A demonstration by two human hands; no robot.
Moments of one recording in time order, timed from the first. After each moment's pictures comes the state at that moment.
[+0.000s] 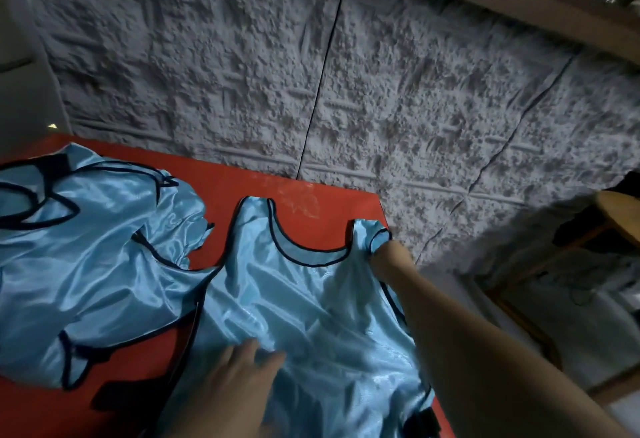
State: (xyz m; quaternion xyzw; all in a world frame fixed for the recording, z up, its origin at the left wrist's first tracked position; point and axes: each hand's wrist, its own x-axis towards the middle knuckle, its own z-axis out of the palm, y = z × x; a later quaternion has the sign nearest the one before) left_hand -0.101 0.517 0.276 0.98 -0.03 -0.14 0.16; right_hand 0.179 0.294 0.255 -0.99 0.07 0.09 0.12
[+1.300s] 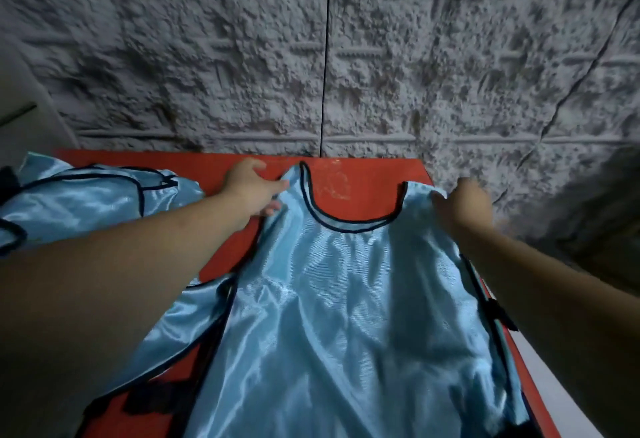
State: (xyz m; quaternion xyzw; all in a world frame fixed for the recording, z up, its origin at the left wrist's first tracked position) left_hand 0.183 0.606 0.269 0.78 0.22 0.06 0.58; right_hand 0.241 0.278 0.251 -0.95 0.13 -0.09 0.26
